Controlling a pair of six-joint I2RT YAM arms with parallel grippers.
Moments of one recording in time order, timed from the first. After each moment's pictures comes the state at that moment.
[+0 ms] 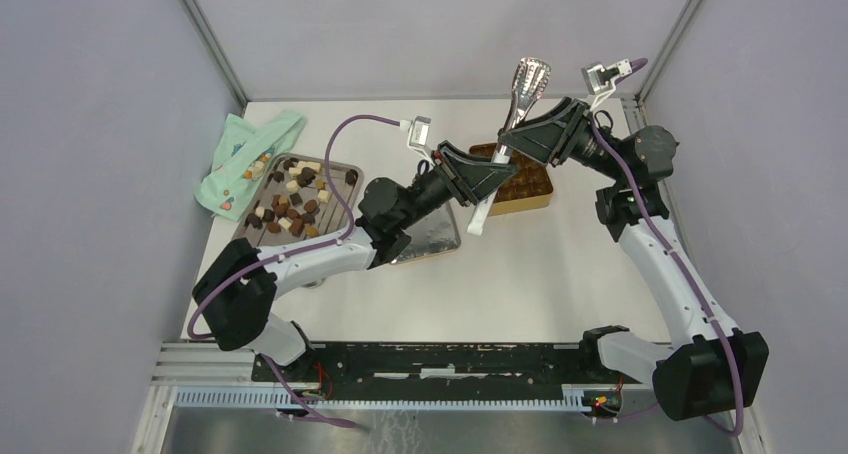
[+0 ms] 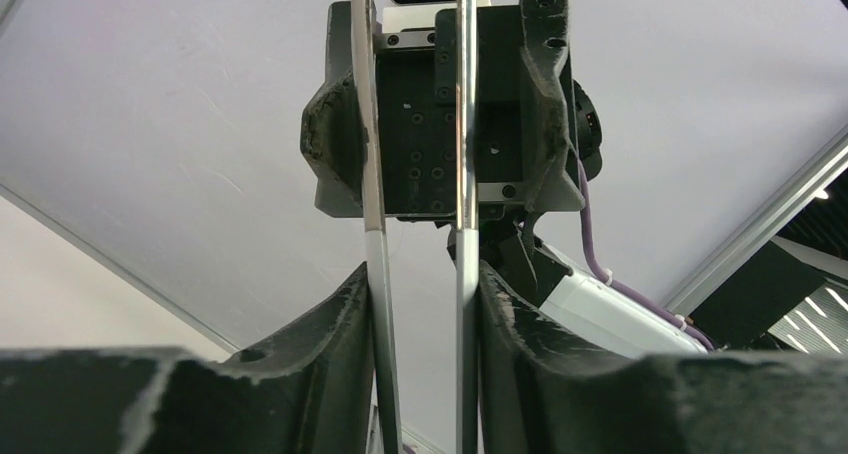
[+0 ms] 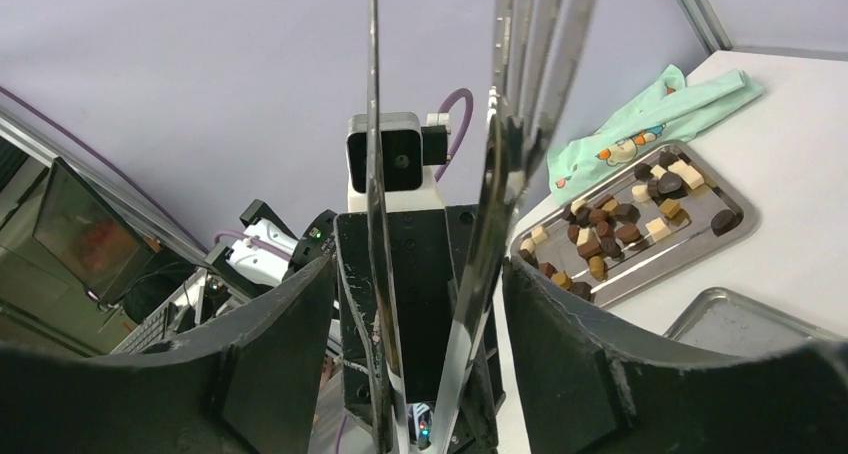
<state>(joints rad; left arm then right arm) -0.91 1.51 0.96 1.08 0.21 -0.93 0.17 1.14 1.02 0.57 -0.93 1.13</state>
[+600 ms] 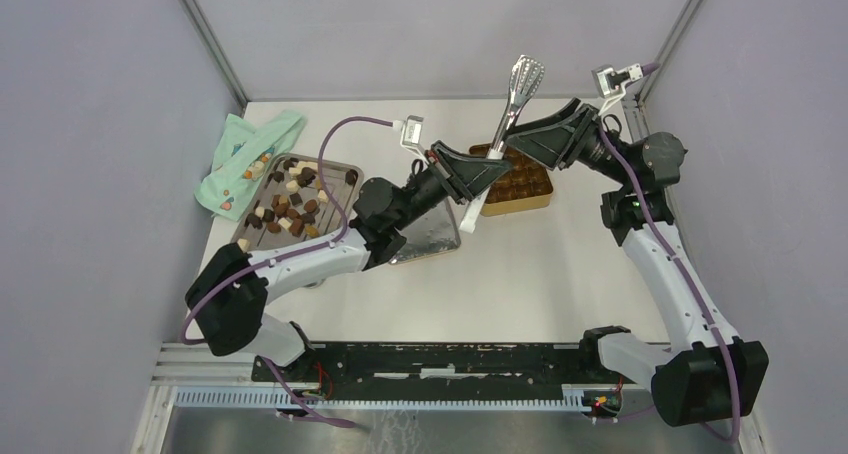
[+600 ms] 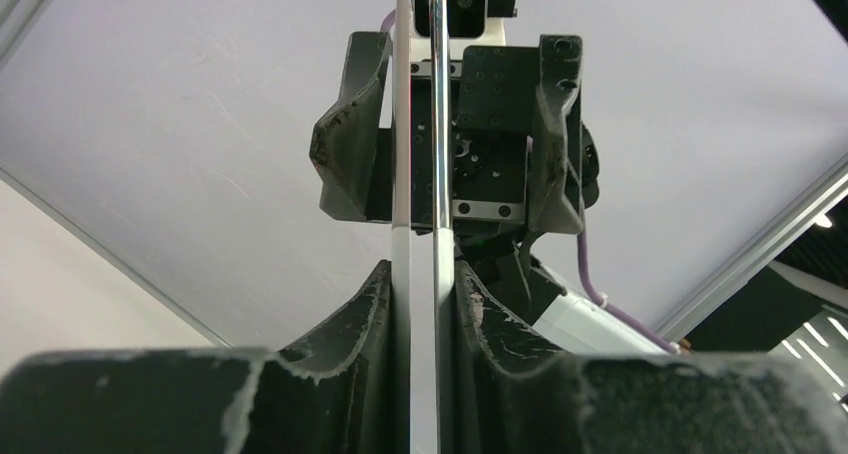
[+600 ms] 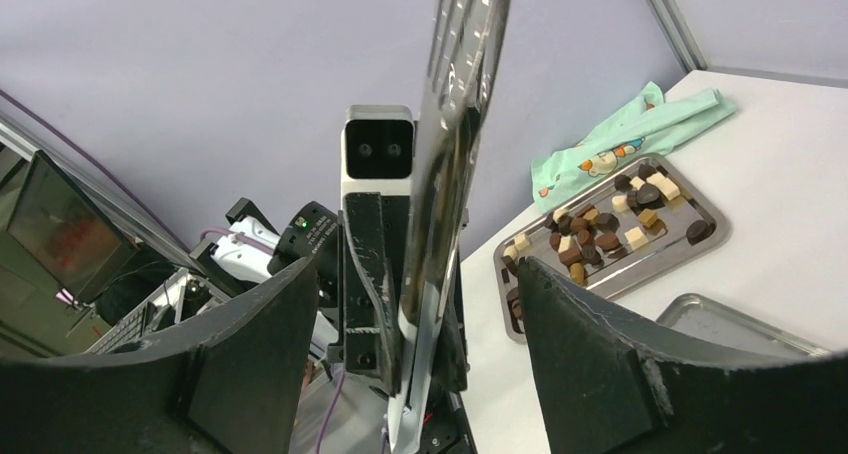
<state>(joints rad) -0.90 1.48 0.95 1.04 0.18 -0.95 0.13 1.11 0.99 0.60 -0.94 1.11</state>
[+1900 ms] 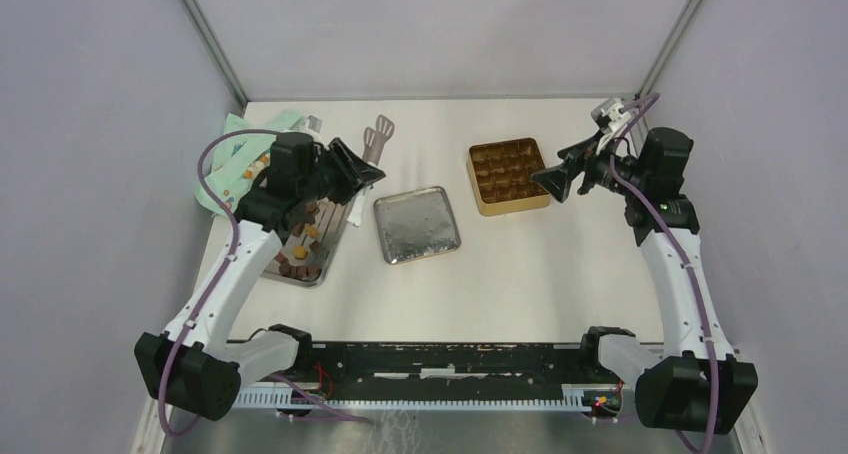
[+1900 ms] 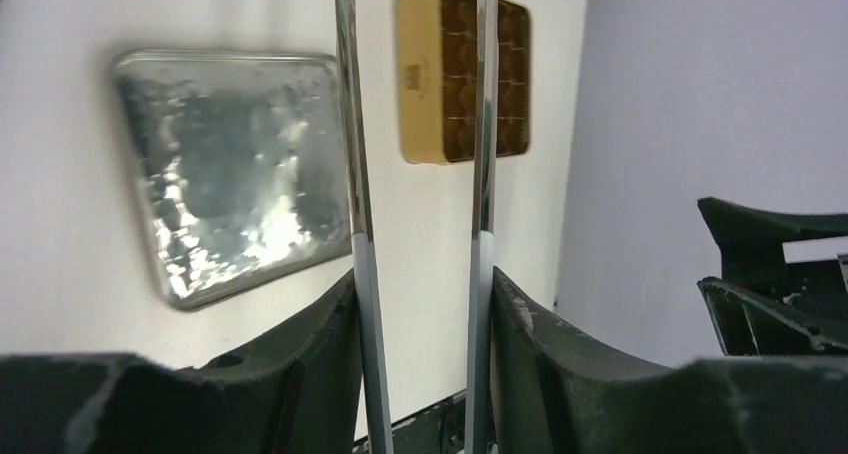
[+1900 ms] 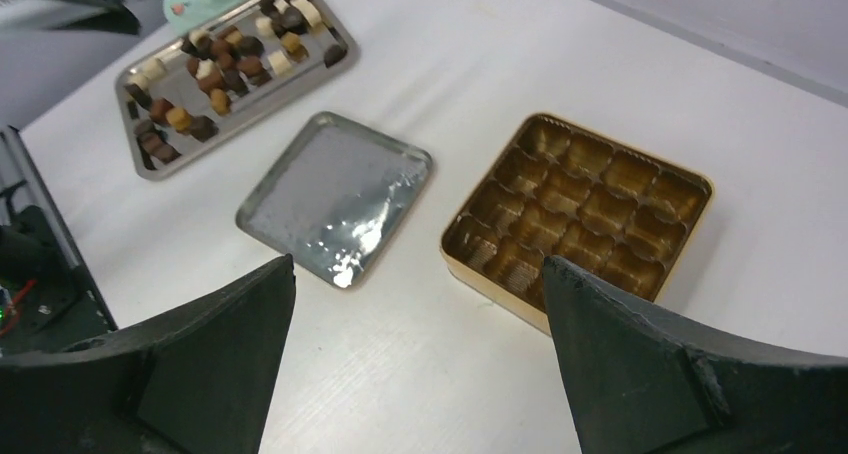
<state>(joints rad) -0.32 1.12 1.05 -0.41 0.27 -0.90 -0.09 1.07 1.02 -0.24 -0.93 -0.03</state>
